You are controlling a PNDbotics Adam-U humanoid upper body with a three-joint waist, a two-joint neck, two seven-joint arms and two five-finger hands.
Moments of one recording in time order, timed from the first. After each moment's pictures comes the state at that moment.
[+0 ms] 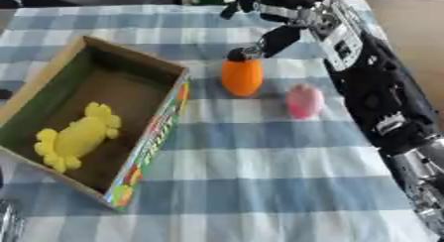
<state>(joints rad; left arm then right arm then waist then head) -0.25 0.10 -0.02 -1.98 -0.15 -0.17 0.41 -1.17 -0.31 0.05 -0.89 0.76 -0.54 0.62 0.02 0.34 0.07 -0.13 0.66</state>
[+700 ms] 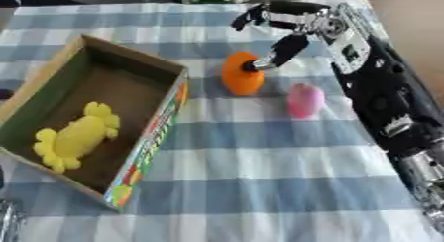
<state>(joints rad) -0.25 0.10 -0.02 -1.98 -0.15 -0.17 0.41 -1.15 -0.34 0.06 -0.88 0.77 -0.49 0.67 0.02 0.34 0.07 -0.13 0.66</state>
